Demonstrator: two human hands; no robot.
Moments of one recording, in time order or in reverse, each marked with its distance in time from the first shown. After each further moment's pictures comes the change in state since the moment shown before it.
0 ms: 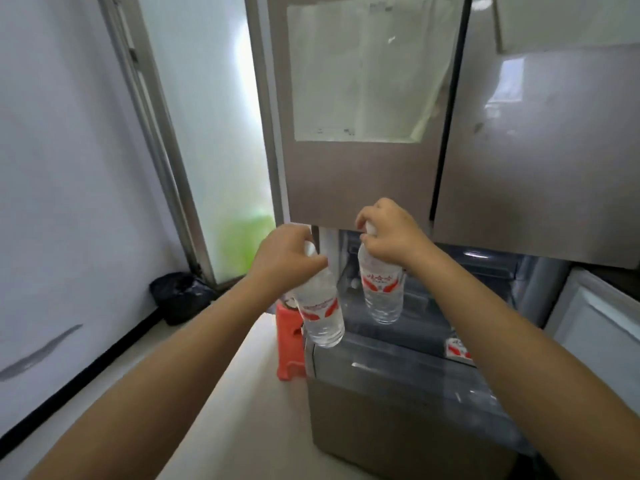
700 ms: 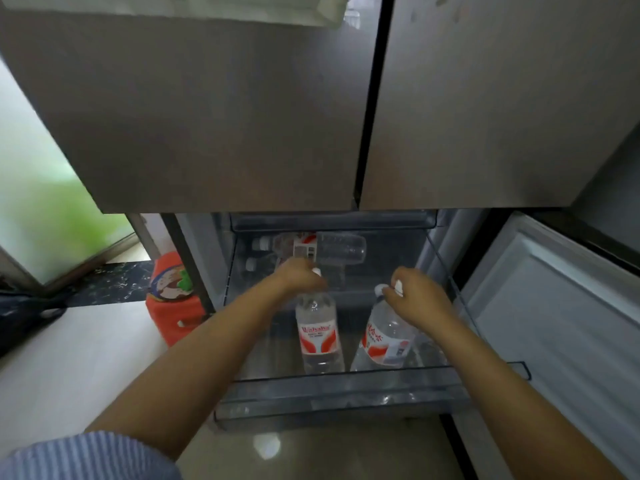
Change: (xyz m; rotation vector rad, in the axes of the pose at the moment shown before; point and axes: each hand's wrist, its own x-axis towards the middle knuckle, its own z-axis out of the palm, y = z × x) left_hand 0.134 0.006 0.281 -0.413 -0.896 -0.133; right_hand -0.054 0.207 0.124 -0.088 -0.104 0.766
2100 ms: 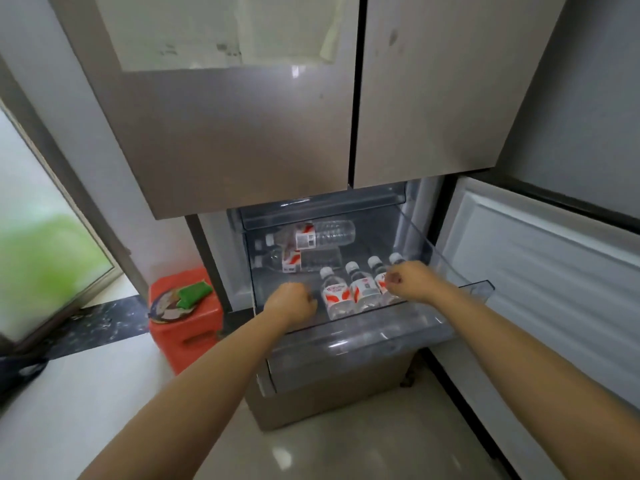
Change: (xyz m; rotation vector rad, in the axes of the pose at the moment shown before) left_hand -0.106 -0.061 -0.013 0.611 -0.023 0.245; right_hand -0.082 -0.046 -0.013 -0.187 -0.237 0.147
